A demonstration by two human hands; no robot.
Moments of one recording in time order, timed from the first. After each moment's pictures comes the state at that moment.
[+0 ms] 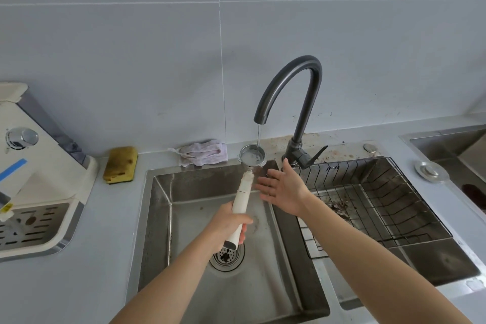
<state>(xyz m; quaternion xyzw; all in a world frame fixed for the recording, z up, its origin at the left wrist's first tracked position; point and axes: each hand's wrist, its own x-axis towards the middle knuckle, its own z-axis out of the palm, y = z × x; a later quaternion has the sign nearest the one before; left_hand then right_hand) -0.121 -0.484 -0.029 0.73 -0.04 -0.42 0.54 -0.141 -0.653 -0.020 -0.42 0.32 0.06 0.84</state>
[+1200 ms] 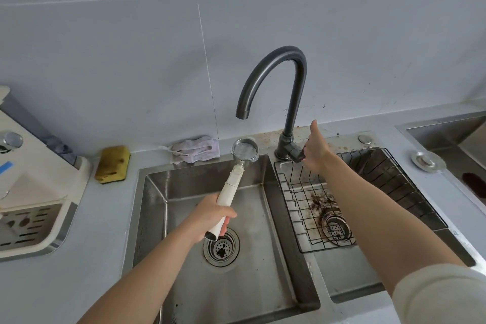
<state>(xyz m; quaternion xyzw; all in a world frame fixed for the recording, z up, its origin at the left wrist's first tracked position) -0.111 -0.486 -0.018 0.78 -0.07 -0.41 0.47 -0.144 -0.724 0.042 -0.46 0.34 -0.06 0.82</state>
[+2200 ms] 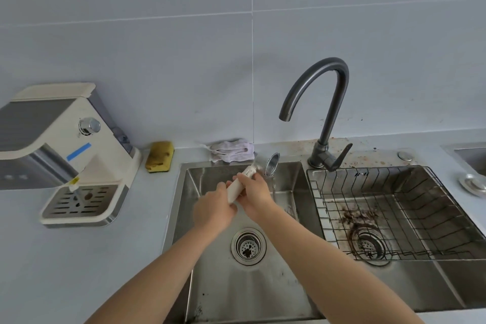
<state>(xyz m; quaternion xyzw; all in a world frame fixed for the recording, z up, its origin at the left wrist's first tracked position) -0.118 -0.438 -0.006 0.98 -0.14 -0.08 0.11 -0.120 -0.533 -0.011 -0.38 0.29 0.00 0.88</state>
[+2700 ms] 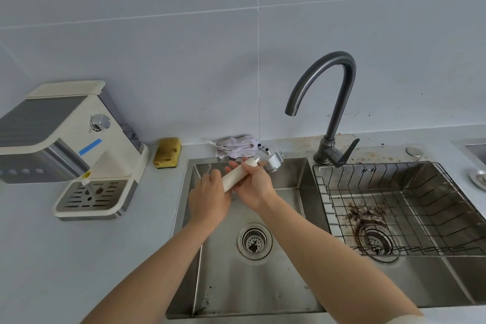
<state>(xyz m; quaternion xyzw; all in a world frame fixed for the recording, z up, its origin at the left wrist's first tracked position) -0.114 -0.421 -0.006 0.98 -0.14 0.07 0.13 -0.118 -0.525 0.003 -0.23 0.24 0.03 0.94</state>
